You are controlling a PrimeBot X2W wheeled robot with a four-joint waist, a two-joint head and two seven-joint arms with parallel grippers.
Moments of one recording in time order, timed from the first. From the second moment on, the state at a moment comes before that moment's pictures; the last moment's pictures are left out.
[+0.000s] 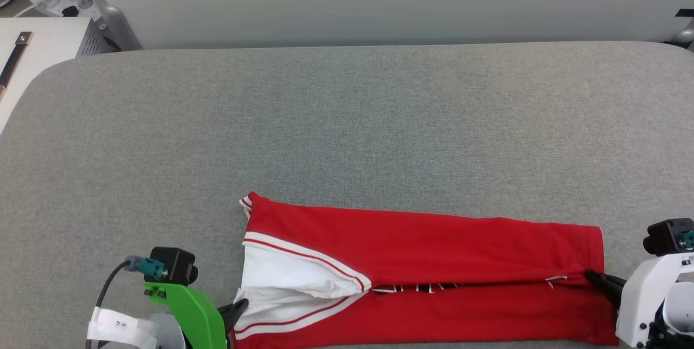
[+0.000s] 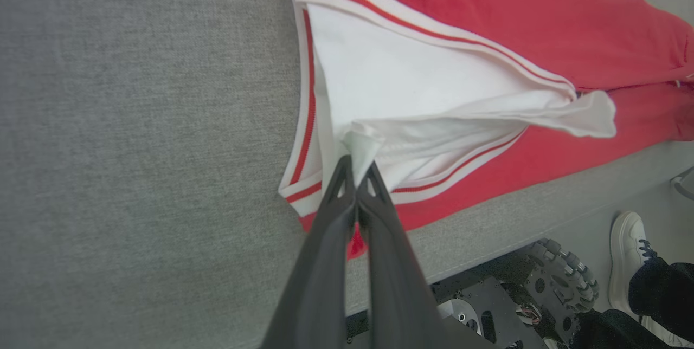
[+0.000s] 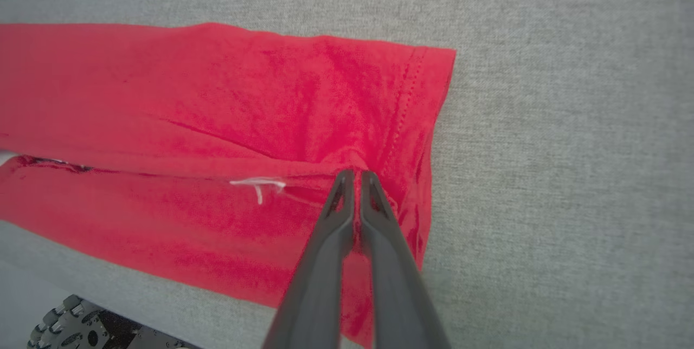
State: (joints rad) left arm -0.17 0.74 -0.76 -0.04 -1.15 0.17 0.28; right arm -0.07 -0.56 0.22 0.19 0.77 0.13 0.47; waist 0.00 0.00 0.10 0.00
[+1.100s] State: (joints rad) left arm -0.17 0.65 -0.62 0.02 -1.00 0.16 -0.20; right arm 0.00 -0.46 0.01 0.07 0.75 0.13 0.62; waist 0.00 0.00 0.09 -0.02
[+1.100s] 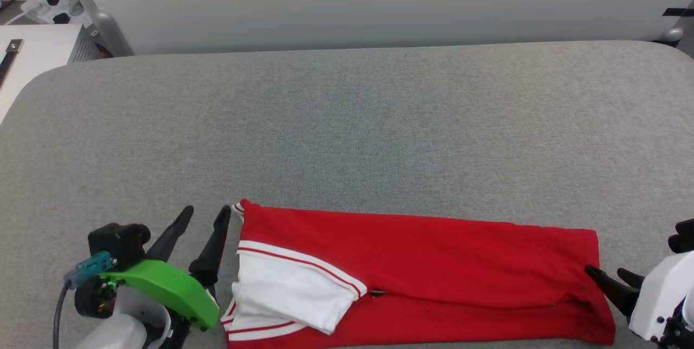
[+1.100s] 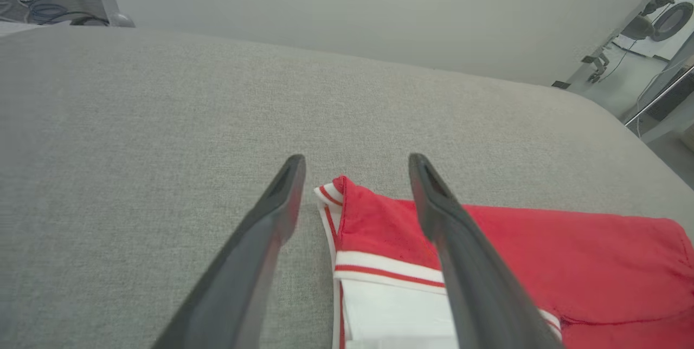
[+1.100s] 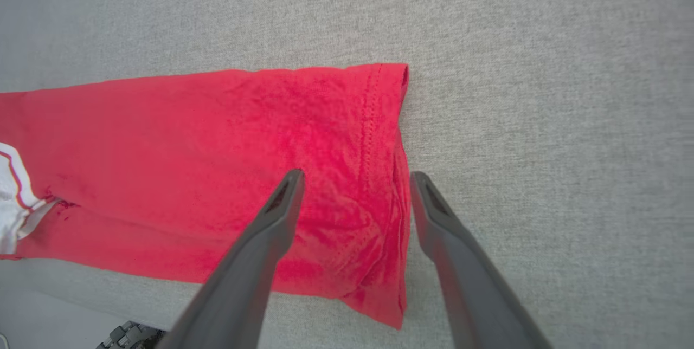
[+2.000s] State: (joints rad) left arm 0.00 0.16 -0.08 -0.06 -0.28 -0.13 -0.26; right arm -0.05 -0.23 -0.25 0.22 0.50 0.13 0.70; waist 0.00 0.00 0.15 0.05
